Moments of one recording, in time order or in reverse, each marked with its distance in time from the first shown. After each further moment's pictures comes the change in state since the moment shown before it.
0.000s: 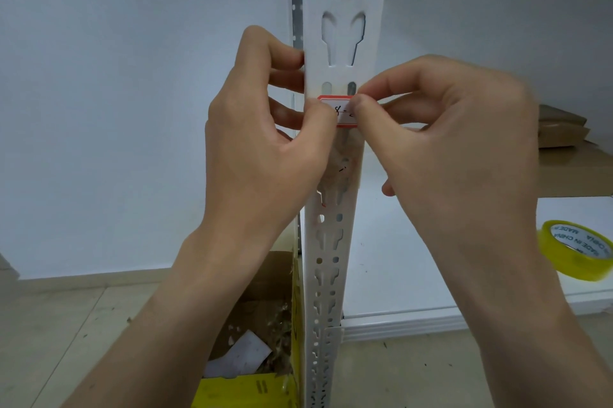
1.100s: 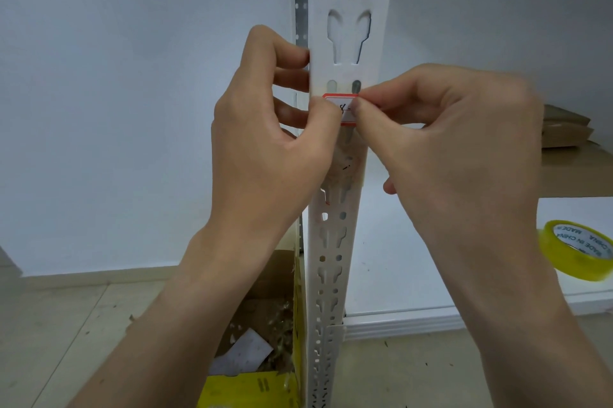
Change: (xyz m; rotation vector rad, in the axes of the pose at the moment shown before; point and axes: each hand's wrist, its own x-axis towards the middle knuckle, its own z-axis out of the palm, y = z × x) left_hand -0.001 -0.003 0.001 -0.003 0.014 -0.013; right_hand 0.003 0.006 0.006 0.049 0.024 -0.027
